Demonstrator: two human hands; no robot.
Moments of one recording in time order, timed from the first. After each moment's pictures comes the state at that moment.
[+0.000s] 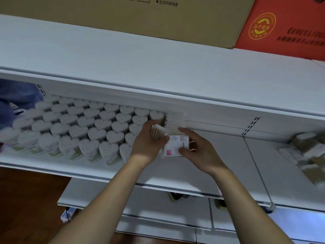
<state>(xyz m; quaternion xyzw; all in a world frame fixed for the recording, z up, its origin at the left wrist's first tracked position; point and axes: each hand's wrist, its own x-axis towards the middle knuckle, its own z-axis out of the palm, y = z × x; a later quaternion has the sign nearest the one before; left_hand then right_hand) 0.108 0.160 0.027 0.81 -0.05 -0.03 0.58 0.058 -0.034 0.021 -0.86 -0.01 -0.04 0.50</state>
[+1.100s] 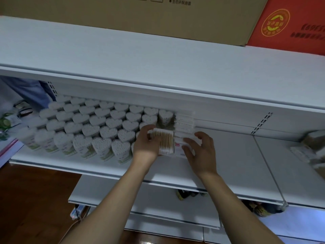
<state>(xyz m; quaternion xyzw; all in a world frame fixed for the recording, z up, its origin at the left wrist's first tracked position) 0.102 0.186 0.018 0.76 0.04 -0.02 0.64 0.080 -0.014 -0.065 -0.93 0.02 -0.29 0.20</state>
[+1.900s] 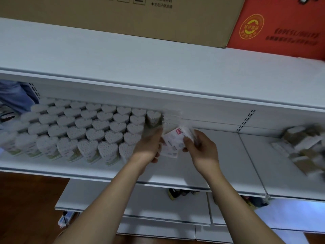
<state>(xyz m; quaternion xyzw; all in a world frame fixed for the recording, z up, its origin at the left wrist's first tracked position) 0.092 0.156 0.041 0.74 0.06 -0.21 0.64 0.040 -0.014 0.009 -0.80 0.10 -0.21 0.55</state>
